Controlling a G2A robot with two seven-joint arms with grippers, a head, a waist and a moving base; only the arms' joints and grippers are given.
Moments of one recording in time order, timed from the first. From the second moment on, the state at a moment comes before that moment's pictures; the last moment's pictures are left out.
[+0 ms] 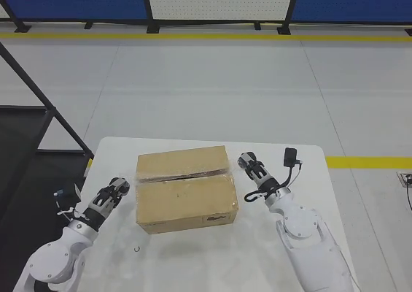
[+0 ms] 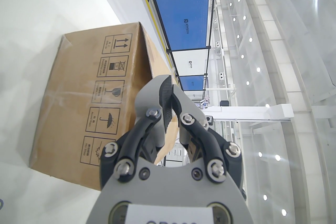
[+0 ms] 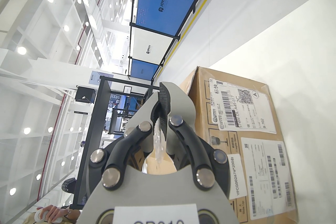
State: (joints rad) left arm 1.27 -1.11 -1.59 -1.61 -0.25 -0.04 -0.40; right arm -0.90 -1.47 1.33 -1.28 -0.12 -0.14 0.29
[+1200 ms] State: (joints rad) left arm 1.26 -1.11 -1.61 -1.60 -0.28 0.00 -0.45; right arm -0.90 -1.46 1.31 -1.28 -0.11 -0.08 0.28
